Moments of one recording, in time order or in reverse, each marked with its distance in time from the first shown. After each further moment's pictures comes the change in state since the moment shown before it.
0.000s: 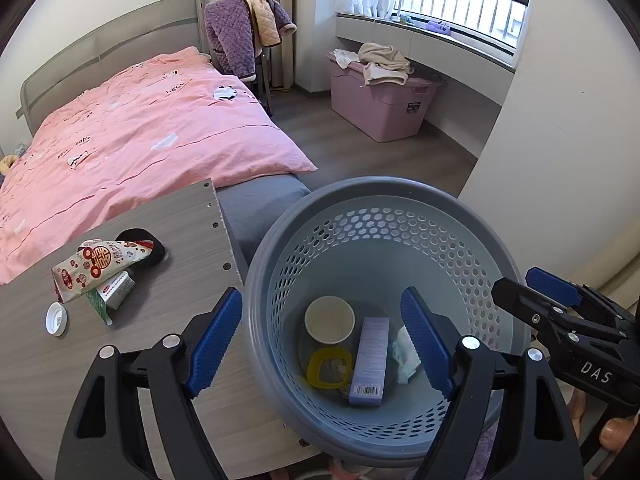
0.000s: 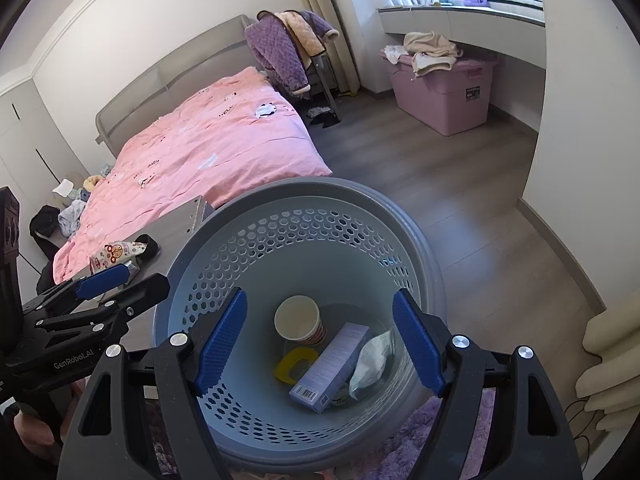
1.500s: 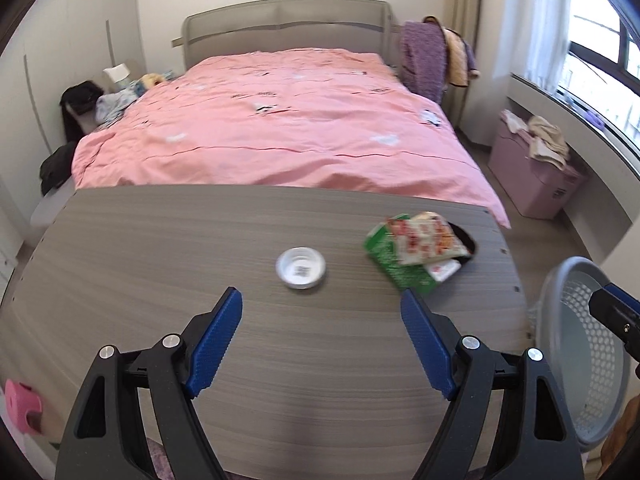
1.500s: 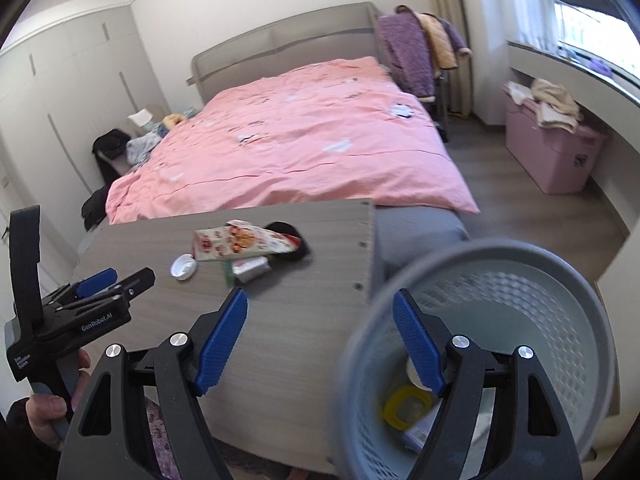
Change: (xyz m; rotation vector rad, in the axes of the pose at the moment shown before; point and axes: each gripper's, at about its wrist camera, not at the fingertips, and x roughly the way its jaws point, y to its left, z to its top) left arm -0.066 0.220 -0.063 -0.426 -0.084 0.396; right arm 0.046 0.189 0.018 -0.337 0.029 0.229
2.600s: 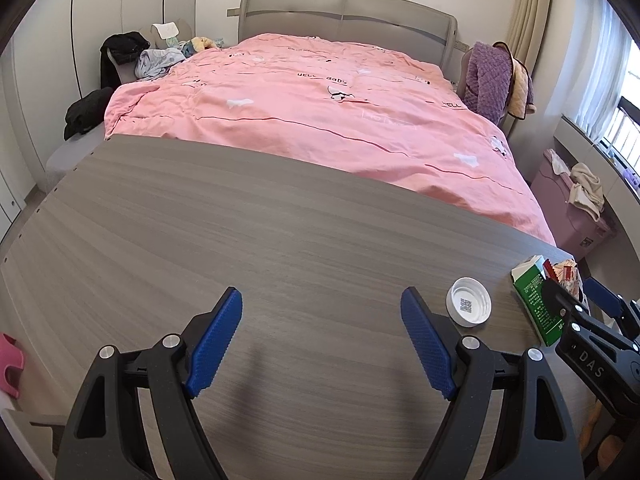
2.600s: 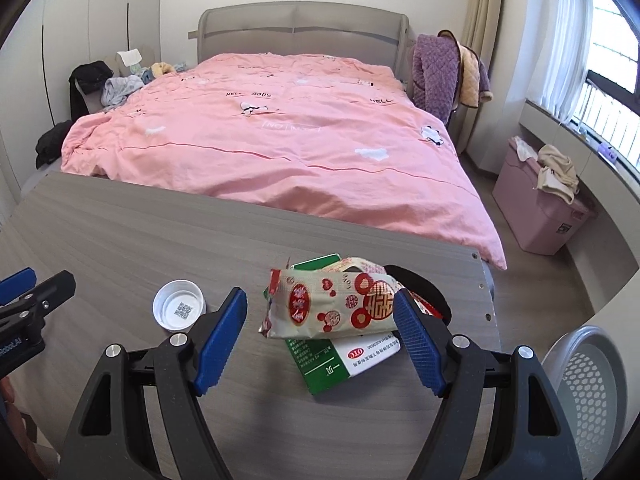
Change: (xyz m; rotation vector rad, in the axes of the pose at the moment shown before) left arm 0.061 0.132 0.005 -0.183 0.018 0.034; right arm 0.141 0.135 0.019 -0.221 0.008 -0.241
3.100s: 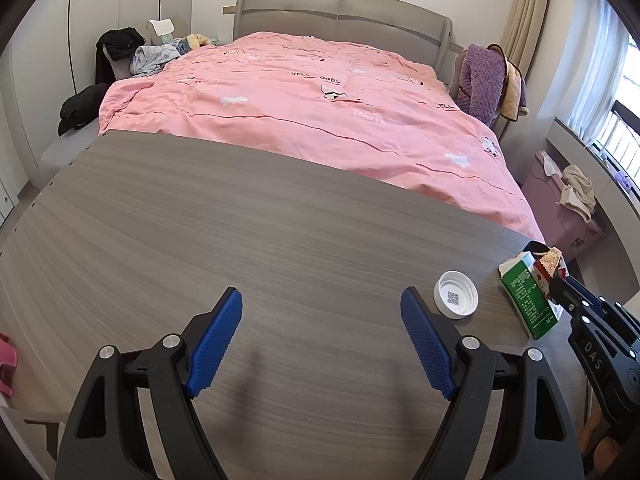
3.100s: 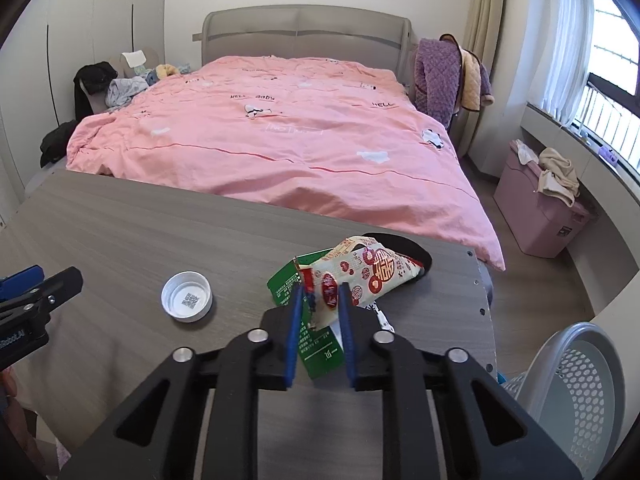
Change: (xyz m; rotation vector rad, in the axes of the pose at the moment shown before) left arm -0.009 0.001 -0.006 -0.005 0.000 -0.037; right arm -0.016 -0.001 -0.007 -0.006 -0.016 0.019
